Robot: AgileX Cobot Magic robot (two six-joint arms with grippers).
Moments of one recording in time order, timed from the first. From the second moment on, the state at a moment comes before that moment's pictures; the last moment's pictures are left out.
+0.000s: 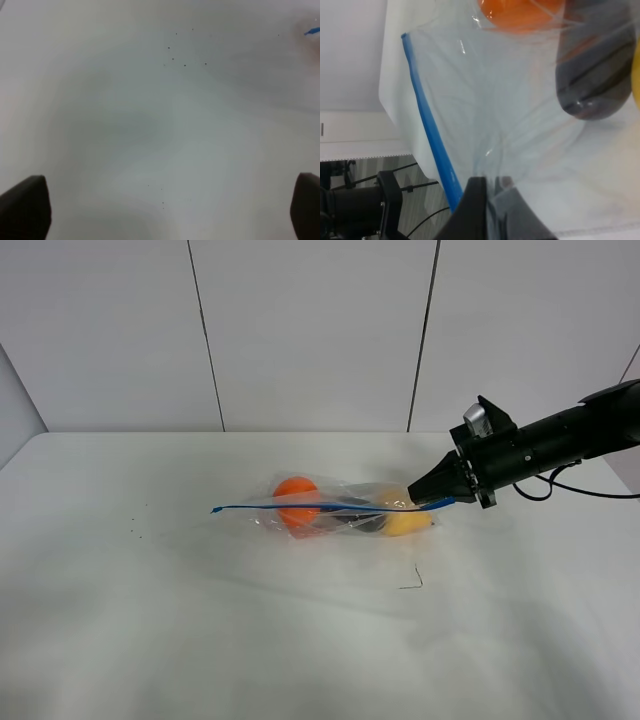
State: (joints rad) left arm 0.07 -0.01 -0.49 0.05 1.06 0.00; right arm -0.06 2.00 -1.20 1.15 1.21 -0.86
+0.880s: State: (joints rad) left arm 0.07 -0.01 -0.49 0.06 1.06 0.00; right arm -0.06 2.00 -1.20 1.15 1.21 -0.86
